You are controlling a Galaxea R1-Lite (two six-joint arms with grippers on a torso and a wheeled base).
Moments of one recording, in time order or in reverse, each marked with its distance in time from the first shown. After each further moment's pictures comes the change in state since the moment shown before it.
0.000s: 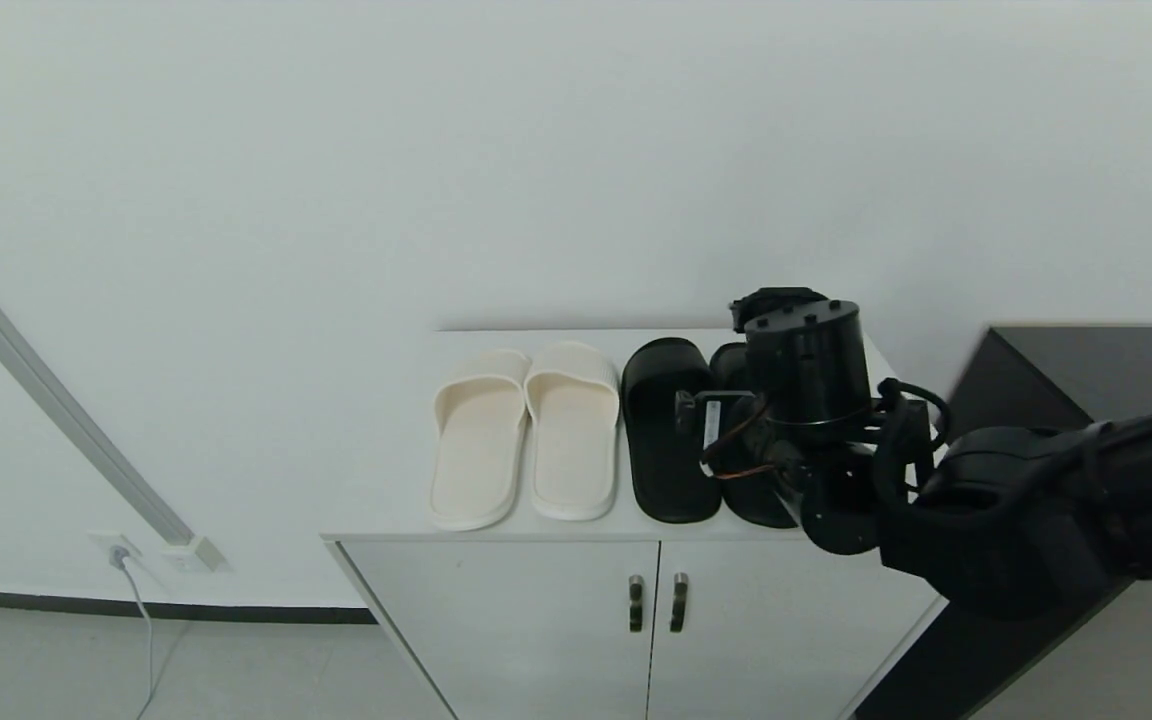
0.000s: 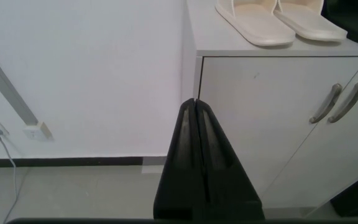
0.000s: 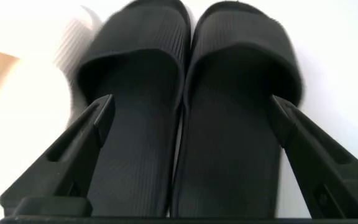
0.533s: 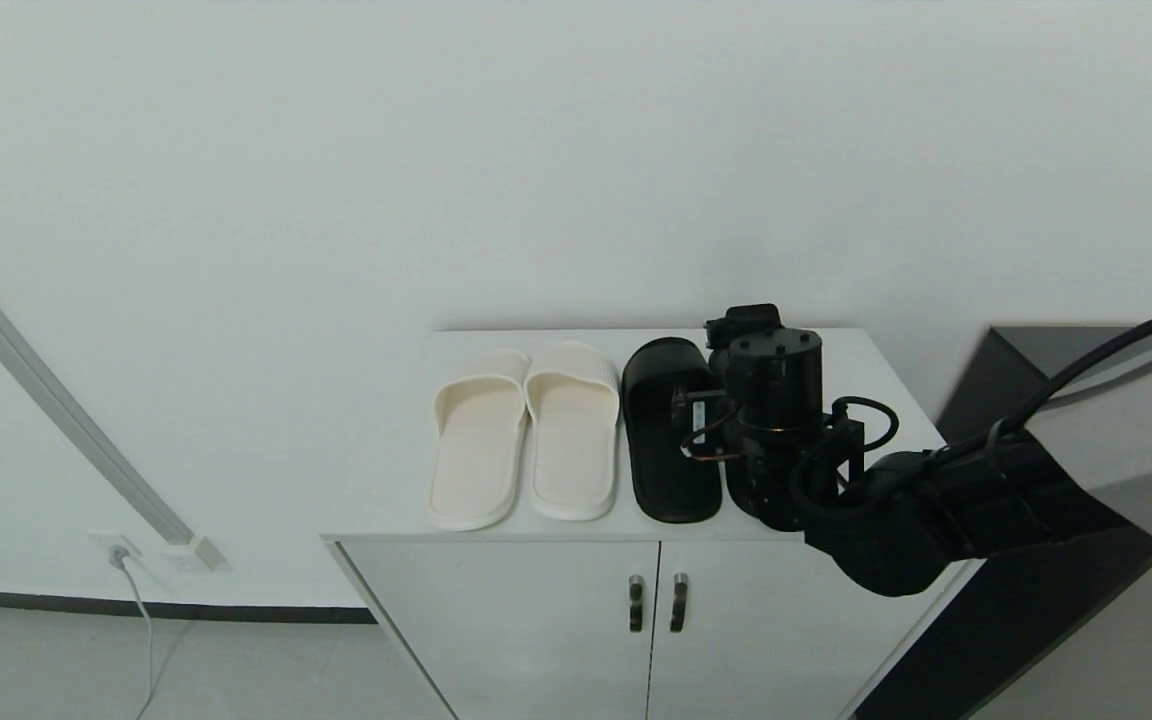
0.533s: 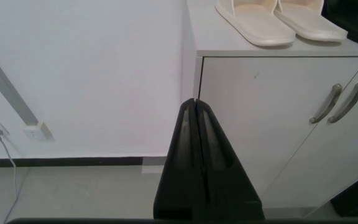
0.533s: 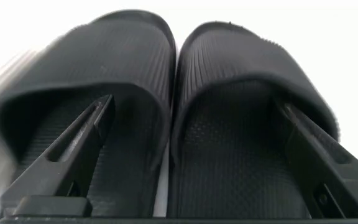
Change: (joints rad) left arm 0.000 0.000 -0.001 0.000 0.001 0.000; right arm -0.087 0.186 -0.043 -0.280 0.000 -0.196
